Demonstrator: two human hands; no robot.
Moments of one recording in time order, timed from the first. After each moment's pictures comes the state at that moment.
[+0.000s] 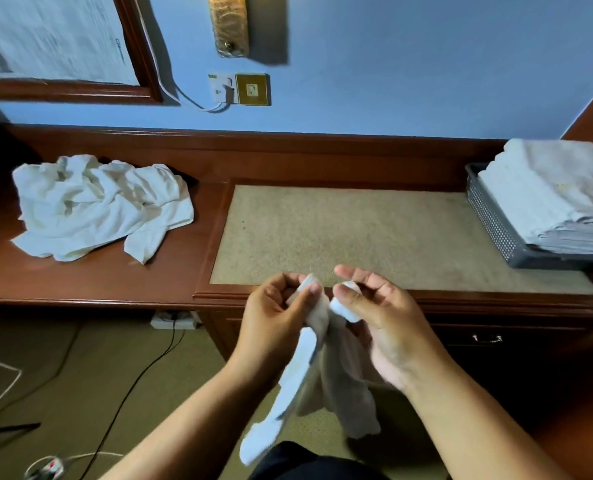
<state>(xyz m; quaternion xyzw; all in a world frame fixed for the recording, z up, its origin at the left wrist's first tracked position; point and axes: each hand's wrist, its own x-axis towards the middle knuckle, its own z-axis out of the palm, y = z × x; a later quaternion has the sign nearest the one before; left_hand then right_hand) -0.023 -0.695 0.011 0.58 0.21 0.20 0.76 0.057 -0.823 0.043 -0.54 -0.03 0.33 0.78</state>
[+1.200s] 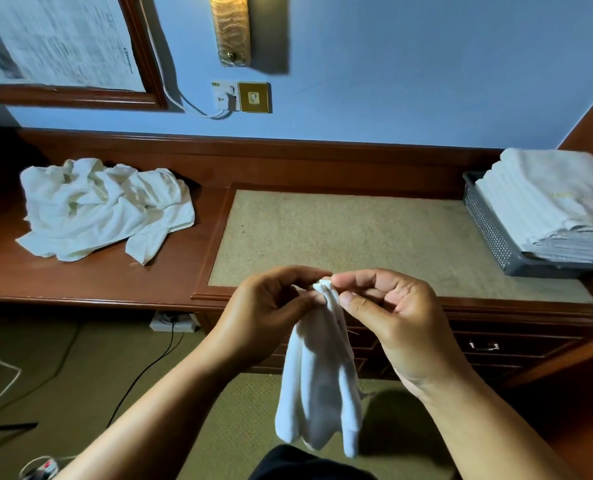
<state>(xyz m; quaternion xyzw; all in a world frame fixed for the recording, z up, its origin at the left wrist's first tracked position) -0.035 -0.686 0.054 0.77 0.09 0.14 0.61 0.054 -0.854 0.066 -0.64 -0.25 0.20 0.70</state>
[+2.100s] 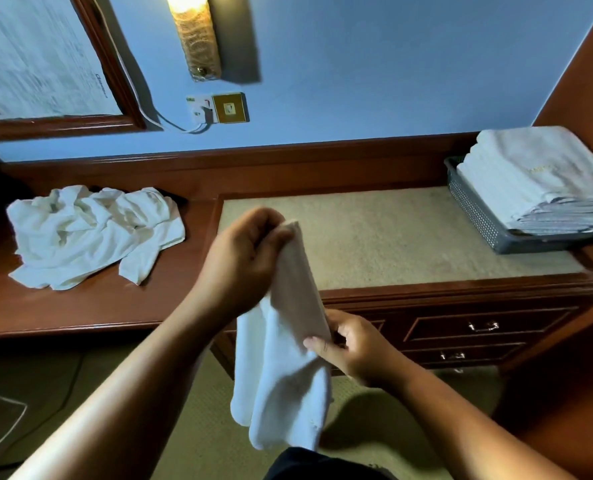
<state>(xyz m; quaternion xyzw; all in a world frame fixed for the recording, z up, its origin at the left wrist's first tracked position) 0.002 -0.669 0.092 0.87 0.07 0.27 0.41 0.071 -0.856 -0.027 -0.71 -0.36 0.32 0.51</state>
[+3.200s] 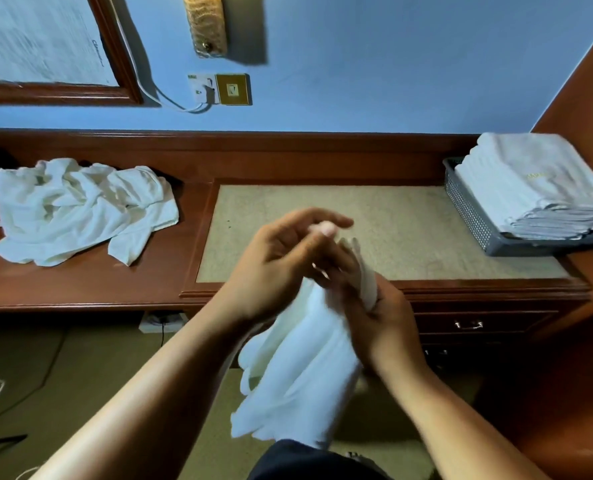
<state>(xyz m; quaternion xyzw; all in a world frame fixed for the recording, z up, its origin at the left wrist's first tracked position) -0.005 -0.700 0.089 0.72 -0.02 0.16 0.67 0.042 -0.854 0.027 -0.78 -0.22 0.04 0.58</state>
